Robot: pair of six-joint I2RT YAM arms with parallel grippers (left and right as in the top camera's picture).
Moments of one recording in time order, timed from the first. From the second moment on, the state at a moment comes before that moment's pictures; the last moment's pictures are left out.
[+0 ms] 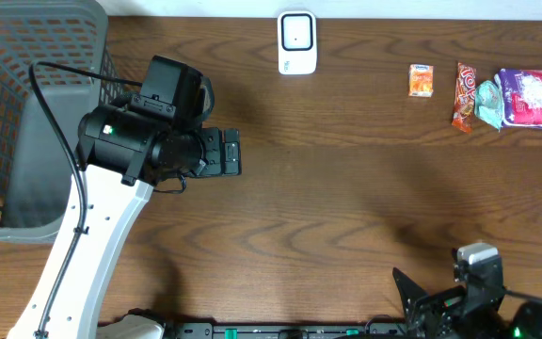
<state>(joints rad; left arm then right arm) -0.33 1.43 1.61 -1.39 0.13 -0.38 0.08 0.23 0.91 -1.24 -0.30 0.01</state>
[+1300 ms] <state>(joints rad) -0.33 1.43 1.61 -1.39 0.13 -0.38 0.08 0.02 0.20 -0.36 -0.09 0.01</state>
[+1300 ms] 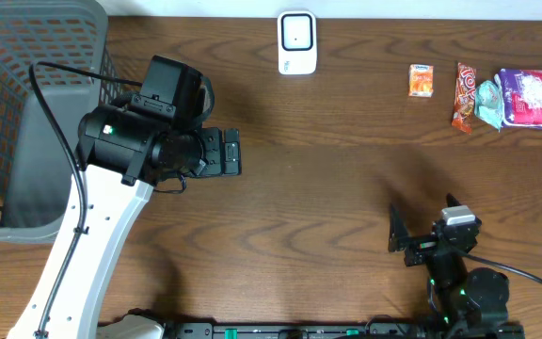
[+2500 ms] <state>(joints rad) -0.33 1.43 1.61 -1.39 0.13 -0.38 0.08 0.01 0.01 -0.07 0.06 0.00</state>
